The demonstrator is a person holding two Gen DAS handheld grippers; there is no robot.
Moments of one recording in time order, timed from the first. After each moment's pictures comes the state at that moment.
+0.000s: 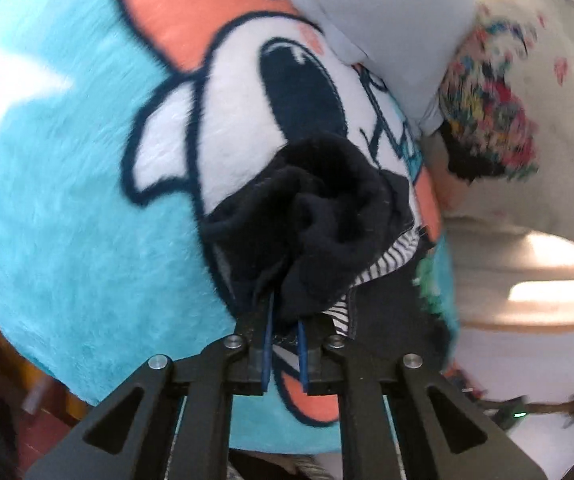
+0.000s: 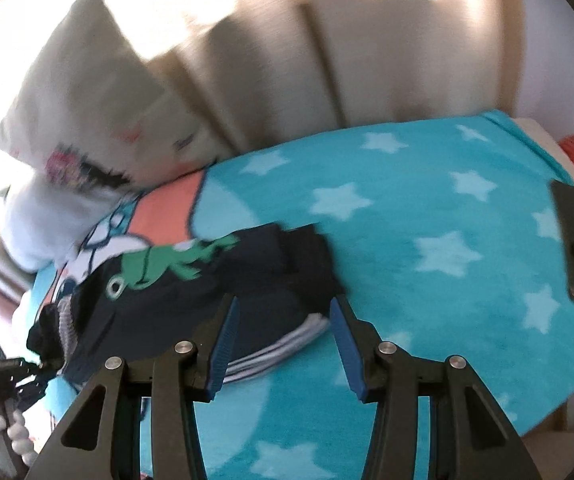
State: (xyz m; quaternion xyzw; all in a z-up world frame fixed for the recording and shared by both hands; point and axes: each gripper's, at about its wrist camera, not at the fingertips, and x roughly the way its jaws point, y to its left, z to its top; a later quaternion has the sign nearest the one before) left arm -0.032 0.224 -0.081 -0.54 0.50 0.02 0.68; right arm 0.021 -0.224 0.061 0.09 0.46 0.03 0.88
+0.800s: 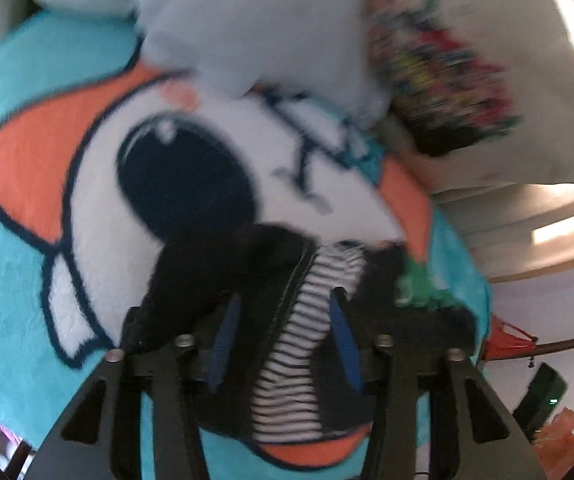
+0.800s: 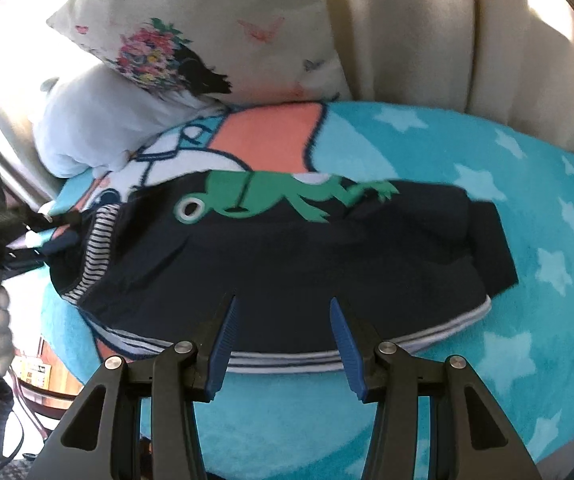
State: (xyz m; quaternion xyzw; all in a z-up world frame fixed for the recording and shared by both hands) left arm 0.051 0.209 -0.056 -0.38 0.53 -0.04 0.76; right arm 0.023 -0.131 0.027 0.00 0.51 0.12 0.85
